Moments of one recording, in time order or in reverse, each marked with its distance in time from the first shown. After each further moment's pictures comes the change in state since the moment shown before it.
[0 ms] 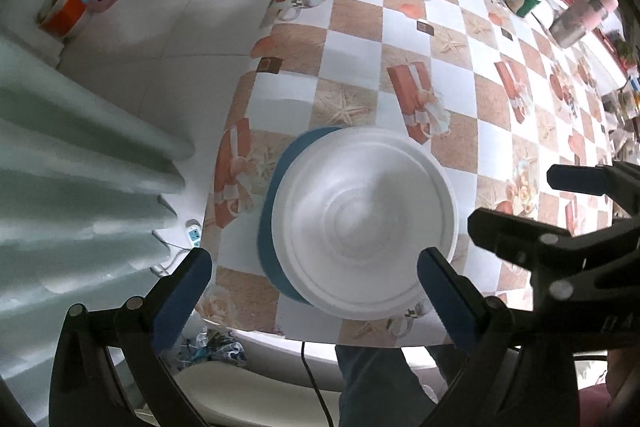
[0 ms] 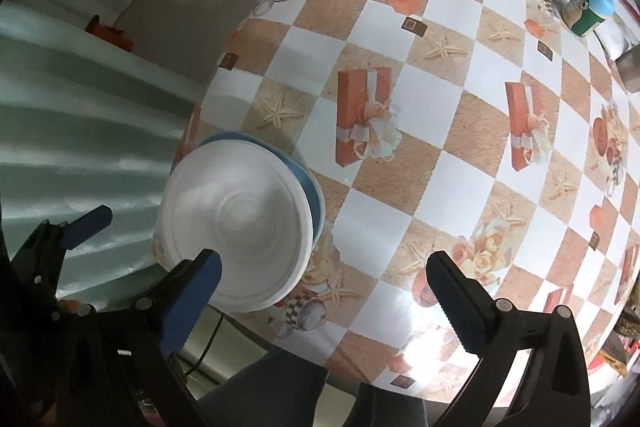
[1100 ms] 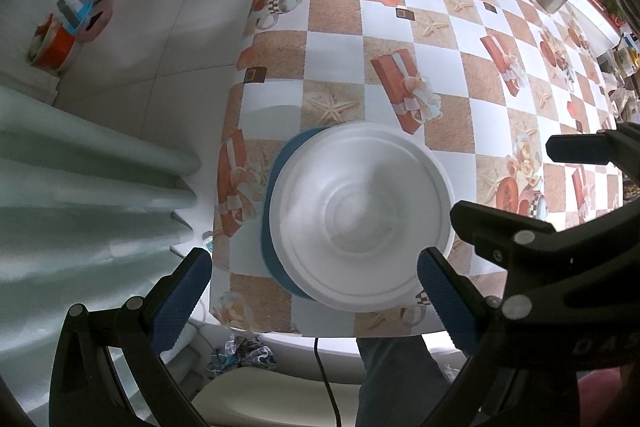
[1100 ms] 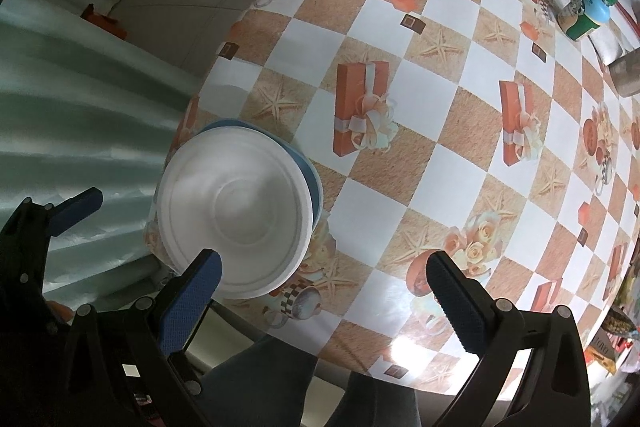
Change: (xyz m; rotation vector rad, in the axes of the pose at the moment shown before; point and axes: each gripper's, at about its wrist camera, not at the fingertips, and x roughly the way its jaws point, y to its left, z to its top) left arm -0.005 -0.013 0.001 0.111 0.012 0.047; right arm 0.002 0.009 -0.002 -0.020 0.010 -0.043
